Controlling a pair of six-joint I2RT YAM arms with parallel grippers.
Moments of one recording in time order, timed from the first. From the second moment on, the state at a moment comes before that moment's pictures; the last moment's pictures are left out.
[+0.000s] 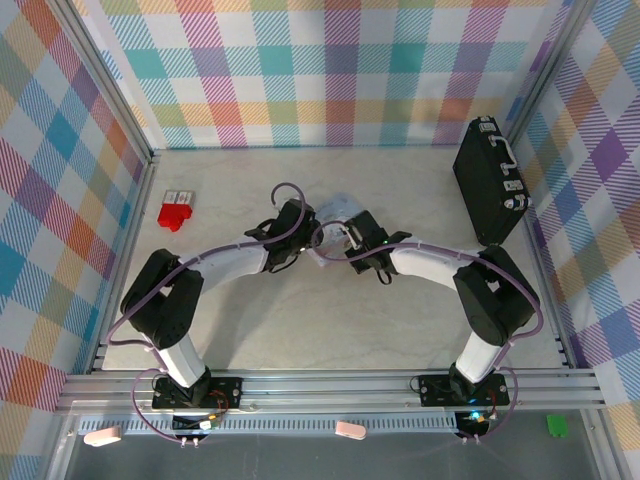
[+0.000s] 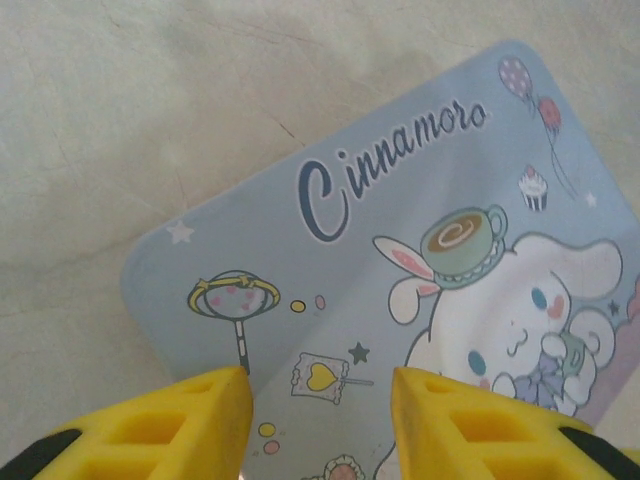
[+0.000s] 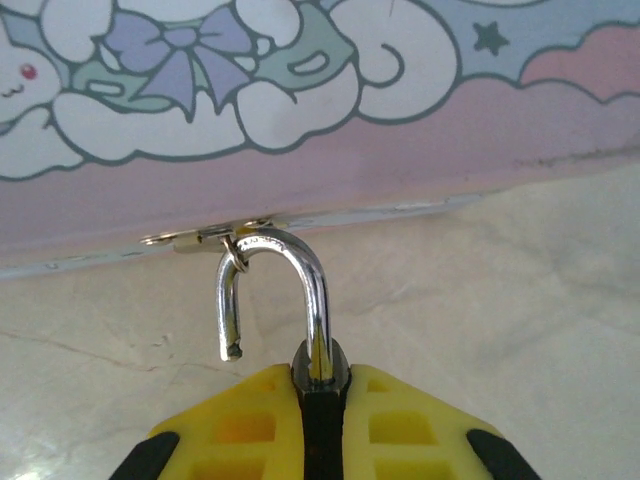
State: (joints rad) left arm -0.64 1.71 1.05 -0.13 -0.18 -0.76; right arm 0.67 1.70 1.01 -0.32 0.25 0.03
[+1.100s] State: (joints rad) left arm -0.70 1.67 1.02 -0.13 -0.17 -0.84; right arm 0.66 1.79 1.01 -0.13 0.20 0.55
